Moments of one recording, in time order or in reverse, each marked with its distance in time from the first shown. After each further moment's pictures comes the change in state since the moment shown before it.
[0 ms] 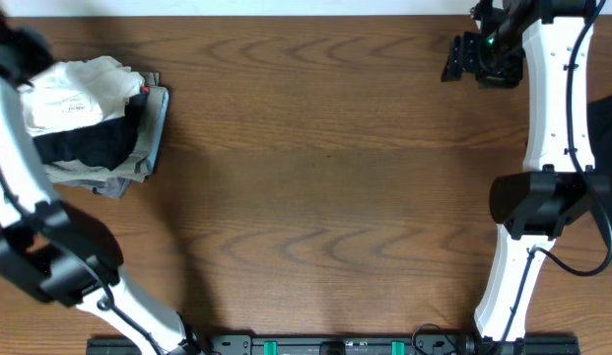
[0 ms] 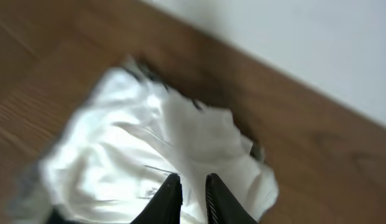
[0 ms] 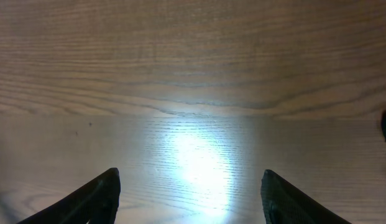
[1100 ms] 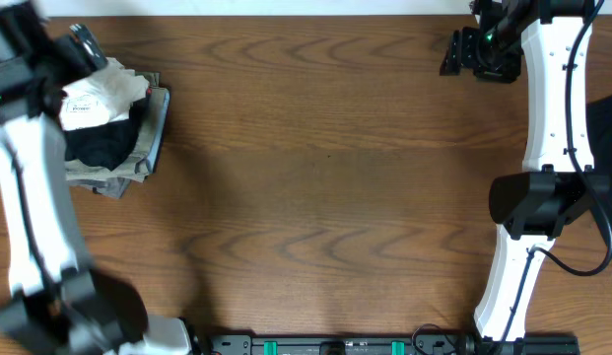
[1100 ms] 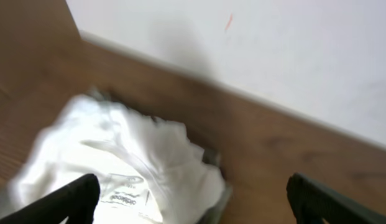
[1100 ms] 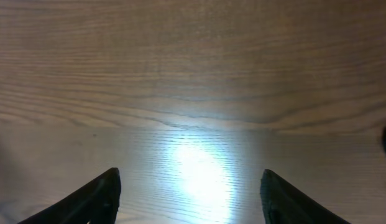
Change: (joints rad) left arm -0.092 -0.385 -0.371 0.257 -0.002 -0.014; right arm 0.004 0.000 0.000 0.049 -0.015 0.008
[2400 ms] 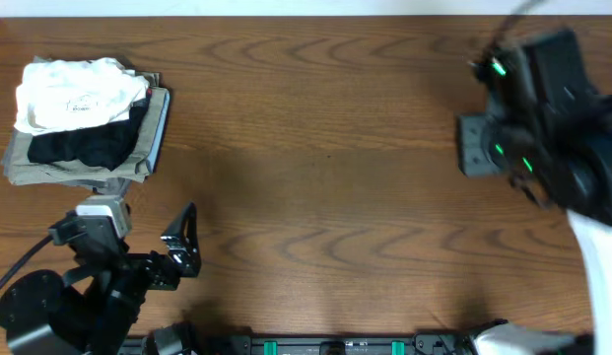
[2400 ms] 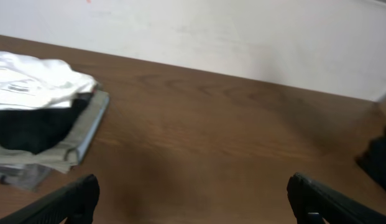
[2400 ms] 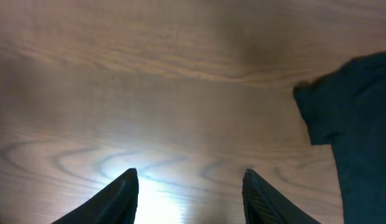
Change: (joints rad) left arm 0.000 -1.113 -0.532 -0.471 0.415 0.042; right arm 0.388 -0.880 -0.525 -0.018 0.397 0.137
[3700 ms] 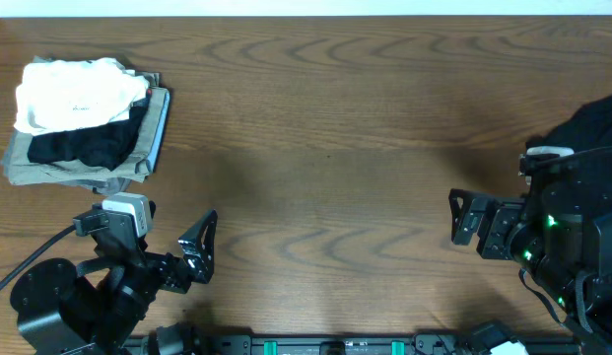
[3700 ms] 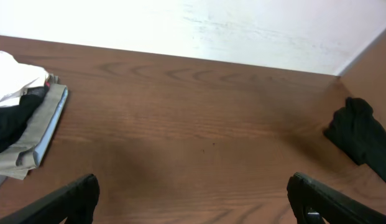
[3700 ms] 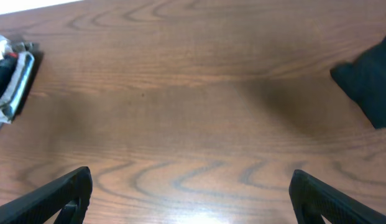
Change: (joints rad) left arm -0.106 0.002 -0.035 0.011 0.035 0.008; right arm 0.026 -0.529 -0.647 0.342 -0.051 0.198
